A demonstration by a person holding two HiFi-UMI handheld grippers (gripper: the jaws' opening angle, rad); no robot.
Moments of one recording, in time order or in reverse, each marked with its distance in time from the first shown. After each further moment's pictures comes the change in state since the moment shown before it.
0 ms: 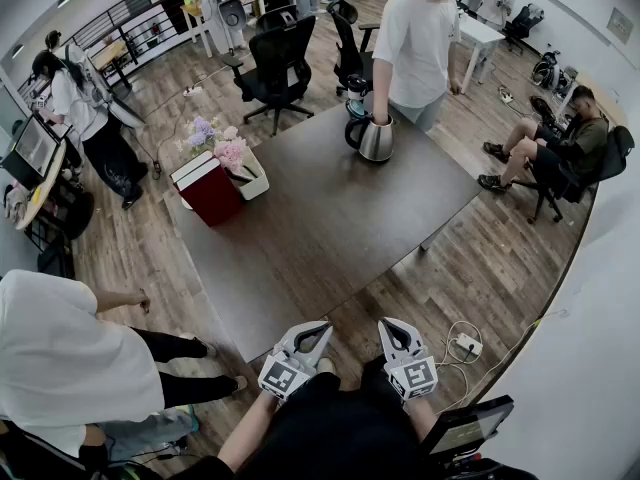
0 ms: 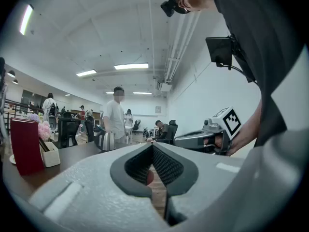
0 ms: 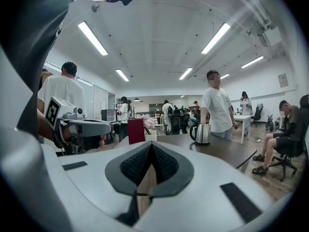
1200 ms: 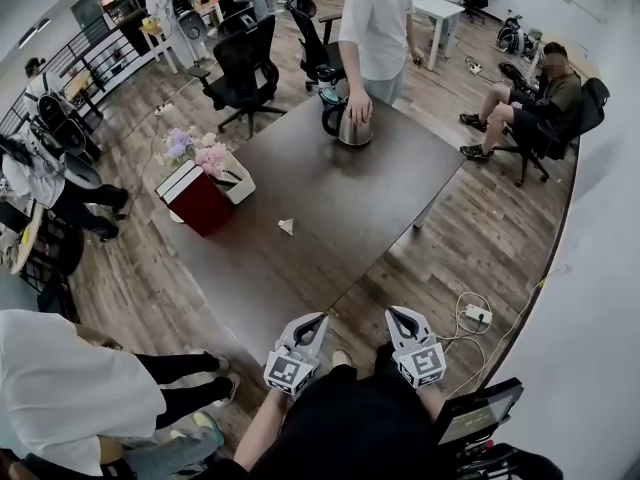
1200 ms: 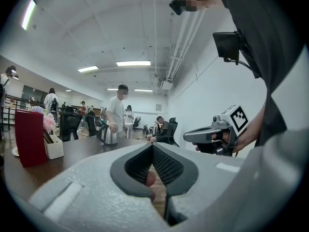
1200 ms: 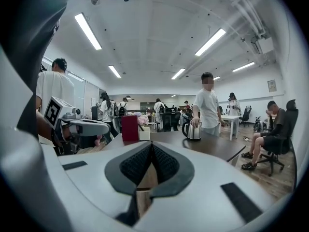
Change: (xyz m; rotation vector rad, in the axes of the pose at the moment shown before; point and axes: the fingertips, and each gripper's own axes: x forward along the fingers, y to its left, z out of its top) left arm -0.027 0.024 -0.029 0.001 0.035 0.004; right arm -0.009 0.019 -0.017 -0.003 0.020 -0.112
